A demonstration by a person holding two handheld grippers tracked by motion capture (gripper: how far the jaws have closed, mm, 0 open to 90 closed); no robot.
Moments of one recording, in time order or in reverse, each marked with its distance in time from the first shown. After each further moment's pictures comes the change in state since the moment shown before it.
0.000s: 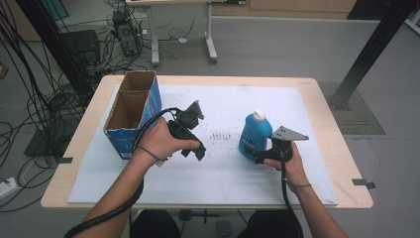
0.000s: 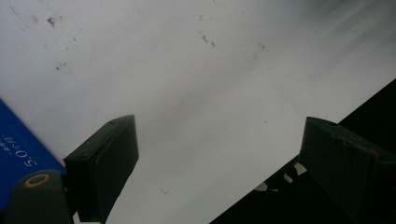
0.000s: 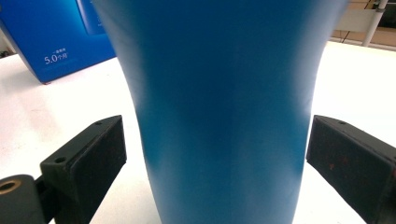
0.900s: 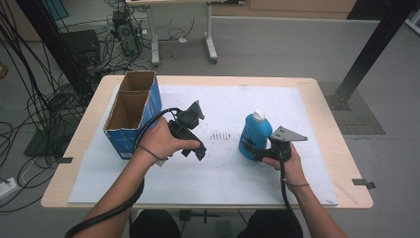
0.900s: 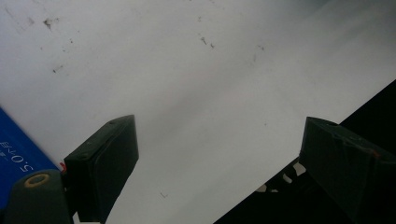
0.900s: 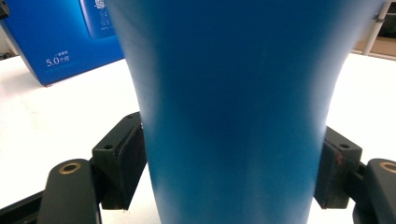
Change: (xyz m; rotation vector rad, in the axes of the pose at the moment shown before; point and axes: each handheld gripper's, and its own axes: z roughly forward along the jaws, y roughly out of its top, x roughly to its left) left arm 0.001 0.002 0.004 0.001 -0.008 0.005; right arm 0.001 -0.001 0.004 -0.027 0.008 -0.018
